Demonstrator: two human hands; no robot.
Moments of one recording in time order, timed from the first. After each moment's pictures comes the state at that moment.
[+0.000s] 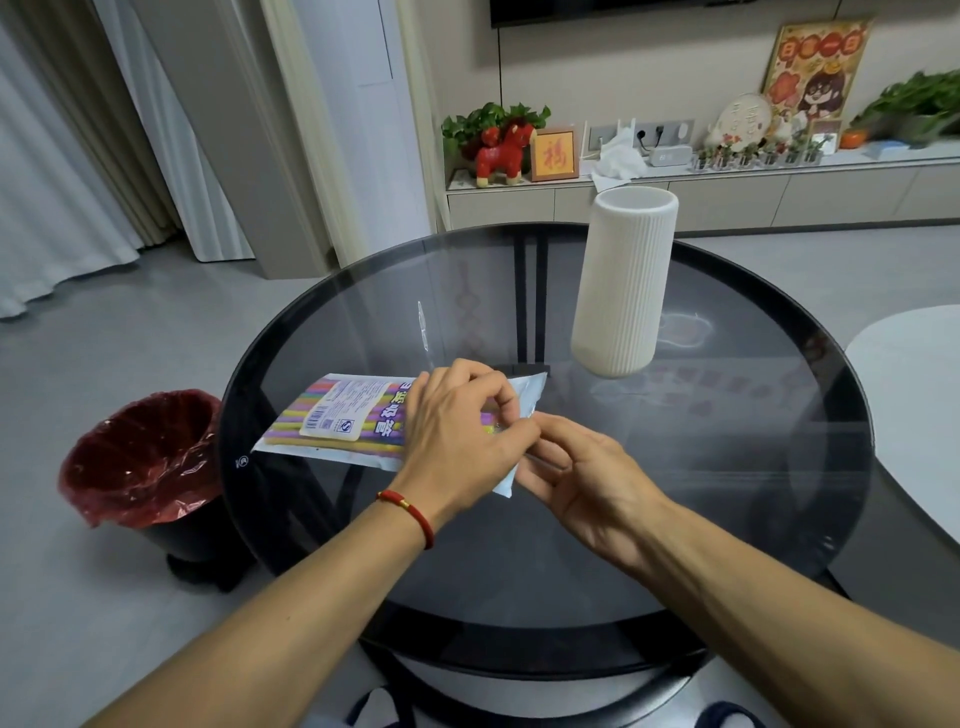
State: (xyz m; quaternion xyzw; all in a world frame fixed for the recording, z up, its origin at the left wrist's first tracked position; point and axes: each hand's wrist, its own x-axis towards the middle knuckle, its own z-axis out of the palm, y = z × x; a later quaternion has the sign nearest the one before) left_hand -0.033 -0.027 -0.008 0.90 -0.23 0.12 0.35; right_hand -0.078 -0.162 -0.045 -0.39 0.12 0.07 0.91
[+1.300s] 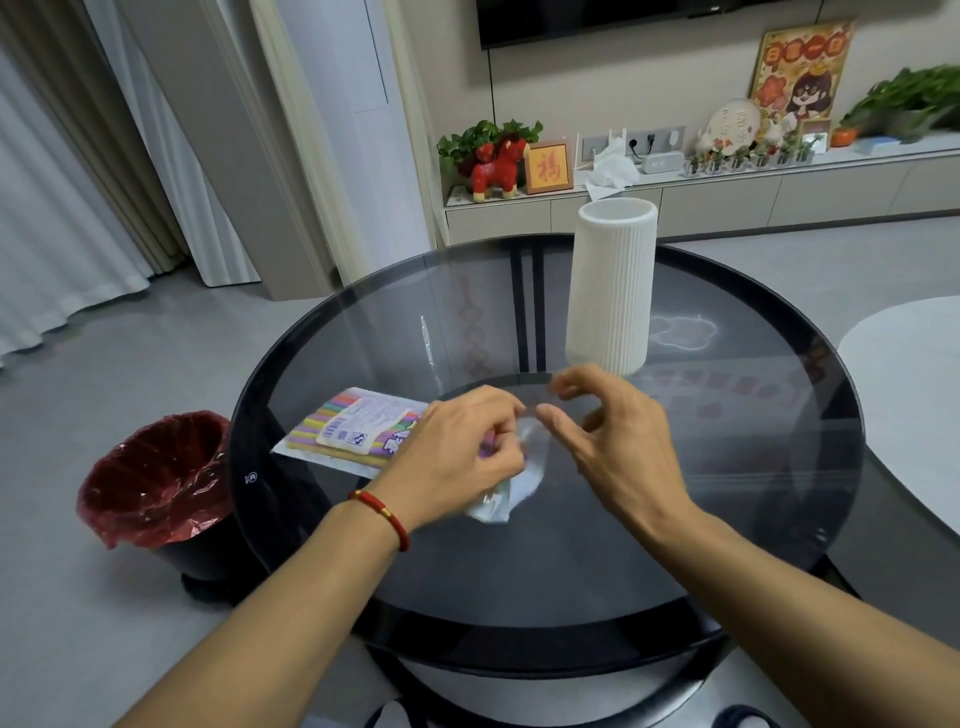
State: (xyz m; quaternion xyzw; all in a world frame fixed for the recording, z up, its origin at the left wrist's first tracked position) left_hand -0.028 -0.011 -0.001 0.88 -0.40 0.05 0.26; right_hand -0.085 -0.191 -0.031 -0.87 0.02 -0.29 0.40
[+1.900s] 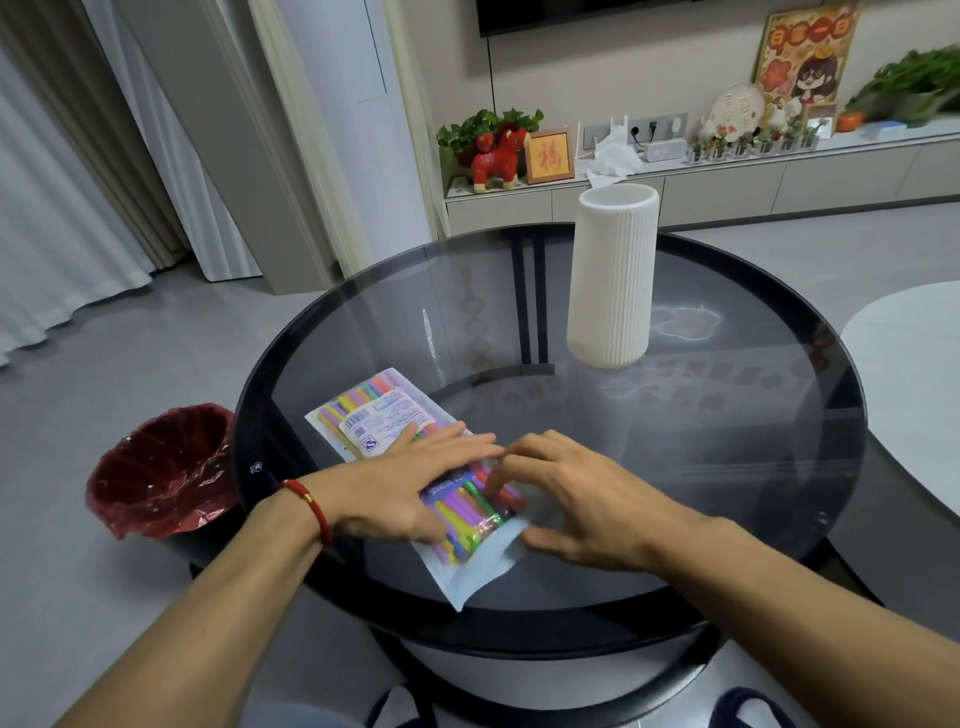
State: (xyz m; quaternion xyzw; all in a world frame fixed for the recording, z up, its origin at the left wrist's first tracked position) left_hand -0.025 0.042 0.008 0.86 -0.38 -0.30 0.14; right_hand -0.106 -0.181 -0.039 -0.94 -0.25 -0.04 0.22
